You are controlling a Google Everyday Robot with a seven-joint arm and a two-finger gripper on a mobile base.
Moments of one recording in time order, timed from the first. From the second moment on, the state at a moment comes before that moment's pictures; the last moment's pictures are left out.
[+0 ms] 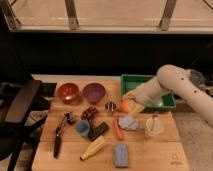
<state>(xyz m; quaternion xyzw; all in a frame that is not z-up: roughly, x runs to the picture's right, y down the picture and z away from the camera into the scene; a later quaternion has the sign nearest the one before) 0.107 0.077 0.698 -0.25 -0.31 -0.02 0.91</state>
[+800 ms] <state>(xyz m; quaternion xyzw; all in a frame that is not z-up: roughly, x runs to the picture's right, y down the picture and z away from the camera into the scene) 0.114 0.080 0.720 -0.26 -0.29 -0.04 0.92</state>
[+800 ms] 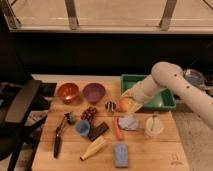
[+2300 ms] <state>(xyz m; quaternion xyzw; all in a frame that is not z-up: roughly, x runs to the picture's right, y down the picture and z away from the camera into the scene) -0.072 0.020 0.749 -0.23 -0.37 -0.11 0.89</state>
